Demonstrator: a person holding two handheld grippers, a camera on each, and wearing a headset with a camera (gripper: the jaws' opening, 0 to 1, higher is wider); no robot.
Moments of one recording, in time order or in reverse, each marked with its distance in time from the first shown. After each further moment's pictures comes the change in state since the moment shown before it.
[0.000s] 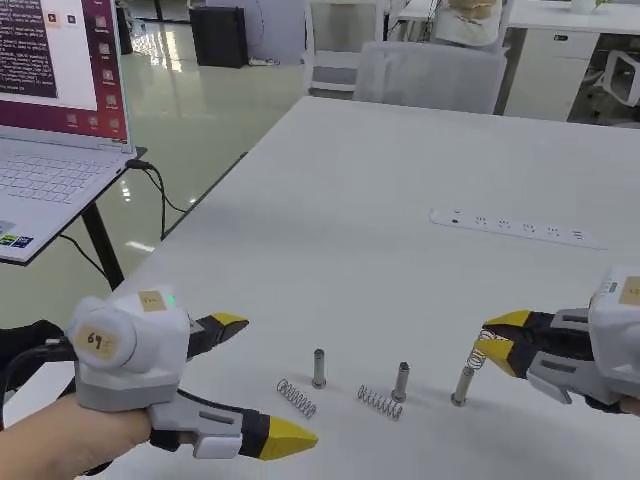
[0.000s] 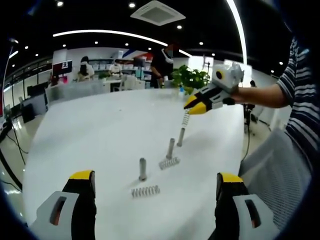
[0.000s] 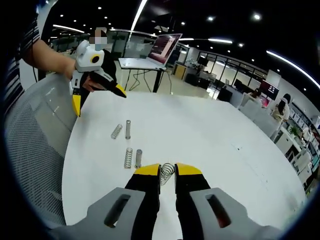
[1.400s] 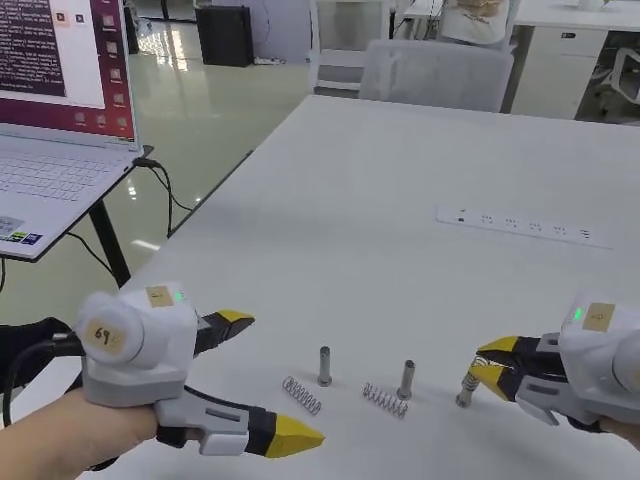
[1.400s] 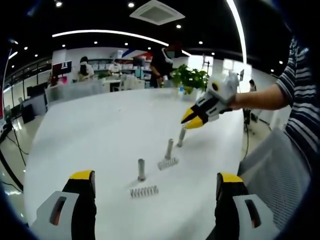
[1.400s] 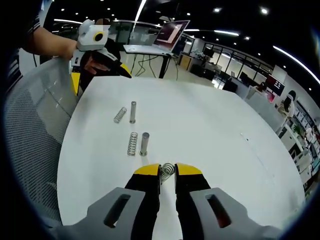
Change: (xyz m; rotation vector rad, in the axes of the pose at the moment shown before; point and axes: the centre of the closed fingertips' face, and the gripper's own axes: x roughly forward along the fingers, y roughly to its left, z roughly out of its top) left arm -0.002 -0.003 0.003 0.005 0.006 0.000; right arm 0.021 0.017 -0.034 -0.023 0.096 0.042
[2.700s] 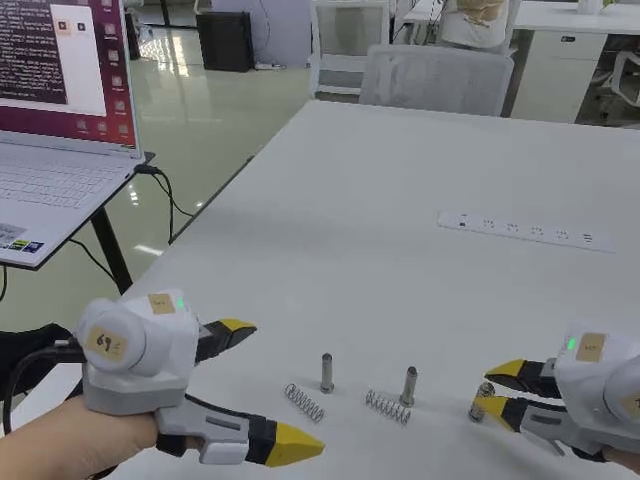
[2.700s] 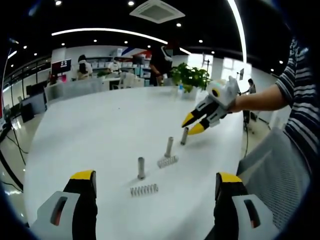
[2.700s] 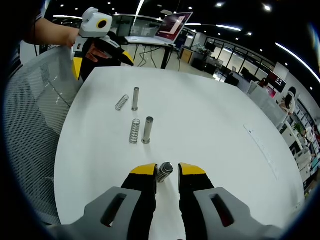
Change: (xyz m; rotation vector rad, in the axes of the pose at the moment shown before) left arm 0.000 0.000 -0.002 -0.002 0.018 -0.006; right arm 0.001 0.006 -0.021 0.006 0.044 0.000
